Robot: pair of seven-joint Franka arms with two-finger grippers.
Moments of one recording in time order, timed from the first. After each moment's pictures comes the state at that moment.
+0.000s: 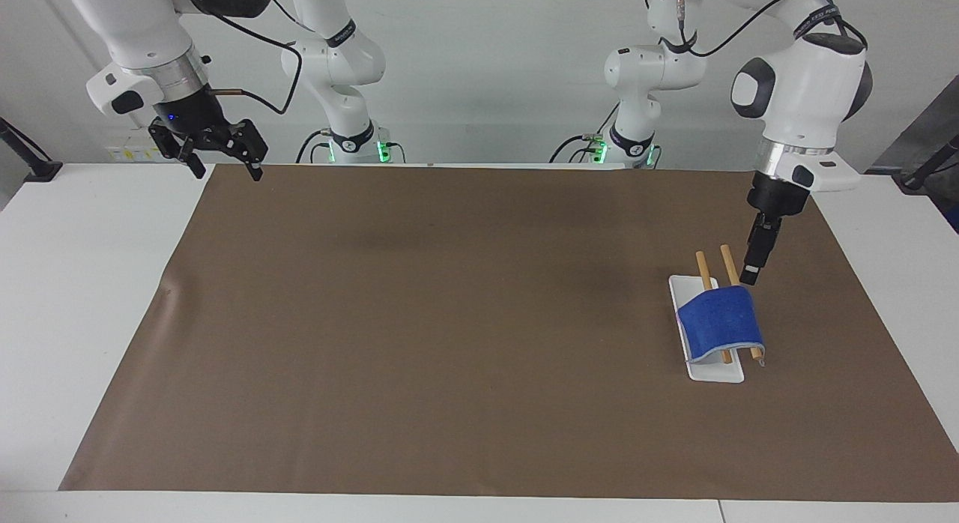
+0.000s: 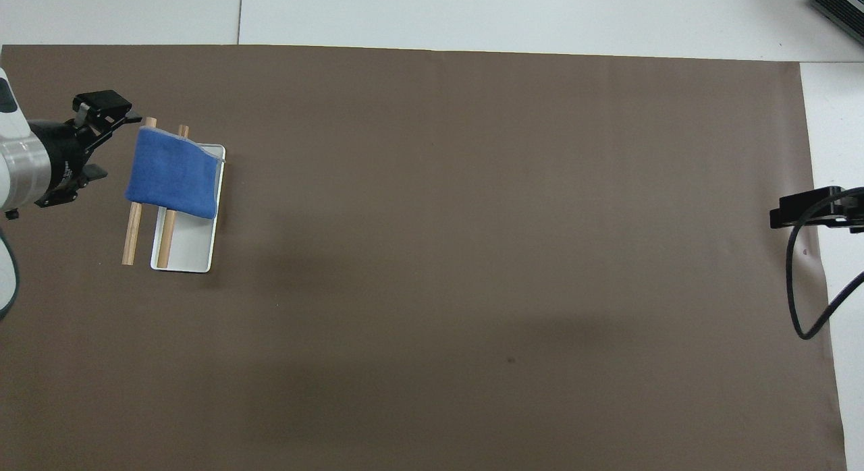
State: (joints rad) left arm 0.00 -0.07 -0.07 -1.96 -0.02 2.34 -0.81; right arm -0.01 -0.06 -0.07 -1.61 0.01 1.56 0.00
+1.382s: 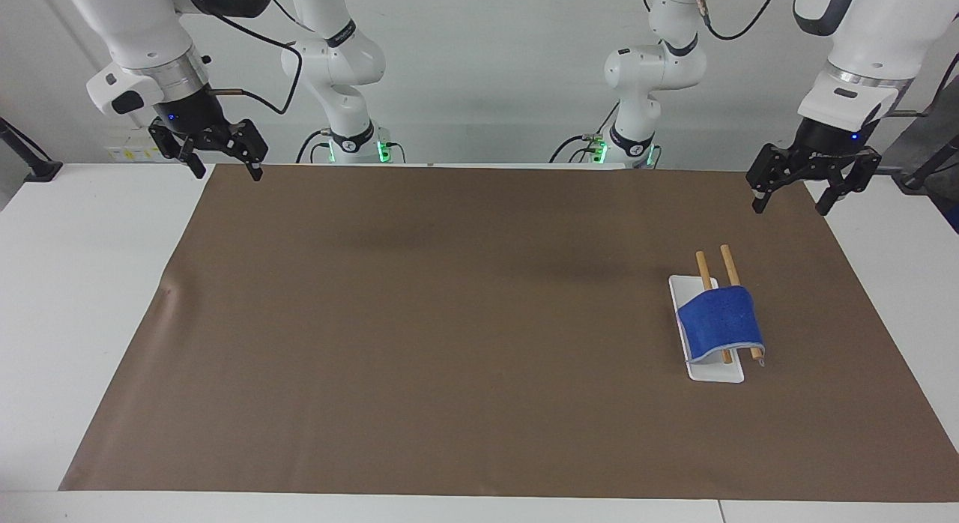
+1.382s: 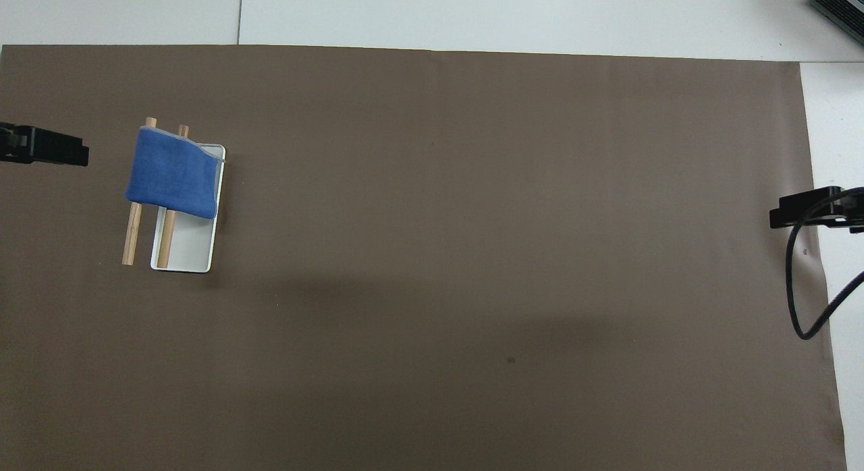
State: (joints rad) left arm 0.01 0.02 -0.08 -1.50 0.02 1.63 0.11; right arm -0.01 -0.06 -0.07 -1.61 0.01 1.56 0.00
